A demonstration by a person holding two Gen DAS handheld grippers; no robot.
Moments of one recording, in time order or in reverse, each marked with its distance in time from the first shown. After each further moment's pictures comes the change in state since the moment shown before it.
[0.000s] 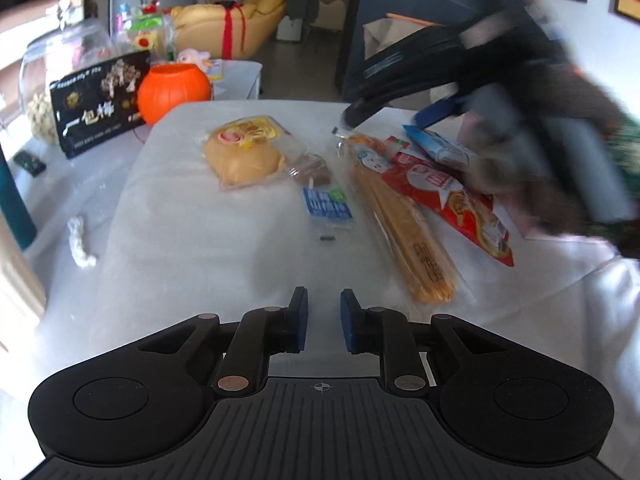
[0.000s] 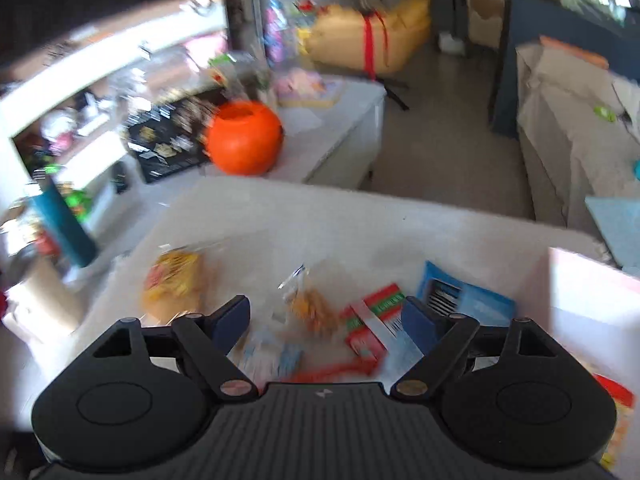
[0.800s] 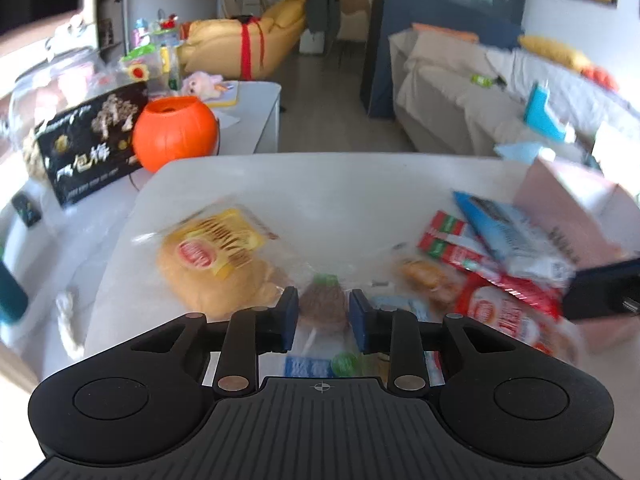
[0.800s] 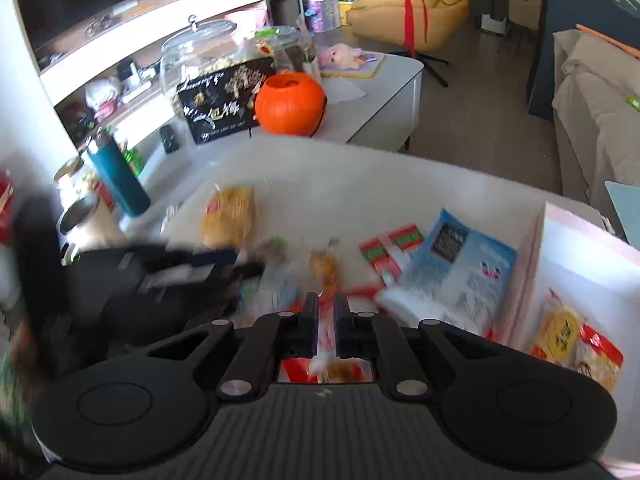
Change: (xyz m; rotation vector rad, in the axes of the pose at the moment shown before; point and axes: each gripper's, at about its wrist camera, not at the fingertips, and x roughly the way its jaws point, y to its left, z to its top) left arm 0.083 -0.012 0.091 0.050 -0.036 0.119; right arm -0.076 -0.009 -0.042 -0.086 0.067 0.133
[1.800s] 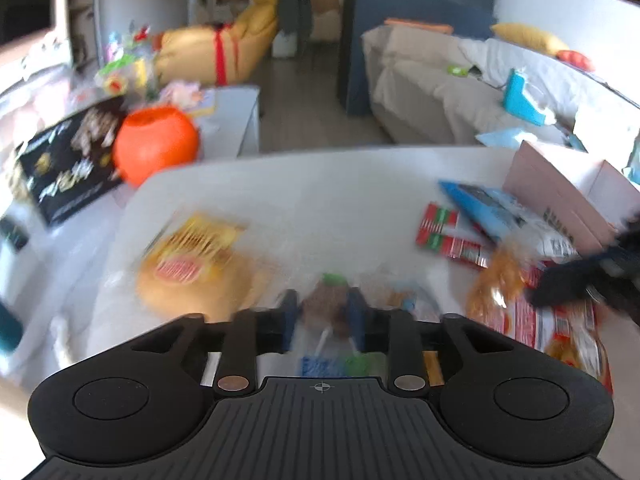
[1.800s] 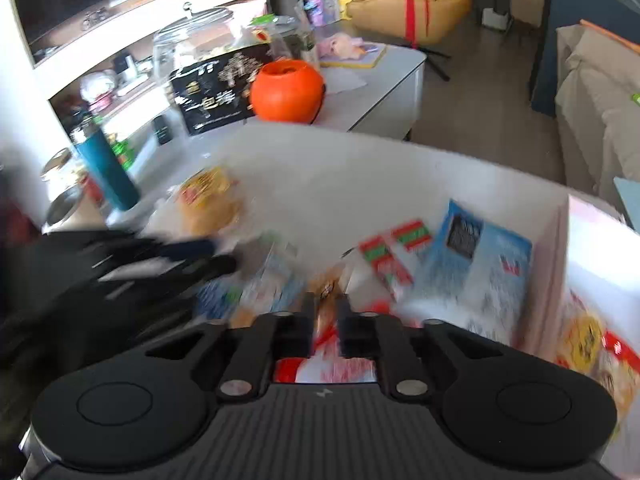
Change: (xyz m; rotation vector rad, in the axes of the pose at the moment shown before) left arm 0.005 0.009 0.002 0.064 -0.007 -0.064; right arm 0.030 -0.001 0.000 0.000 0.022 0.003
